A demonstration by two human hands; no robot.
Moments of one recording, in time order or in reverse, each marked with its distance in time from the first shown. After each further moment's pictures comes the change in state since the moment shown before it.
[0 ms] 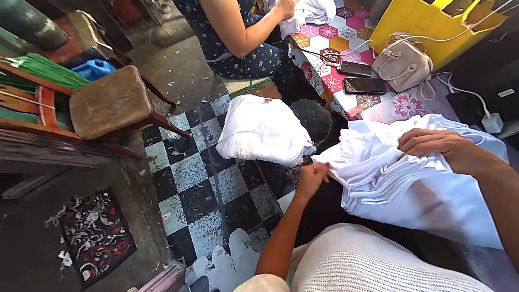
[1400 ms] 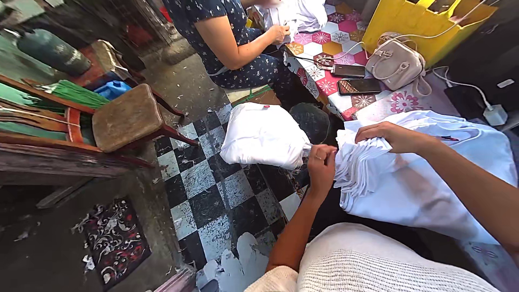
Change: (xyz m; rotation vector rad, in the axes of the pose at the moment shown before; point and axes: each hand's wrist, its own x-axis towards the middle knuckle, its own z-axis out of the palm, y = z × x) left_hand 0.032 0.027 0.055 0.155 0.441 0.485; right_hand 0.047 0.040 0.023 -0.024 -0.104 -0.017
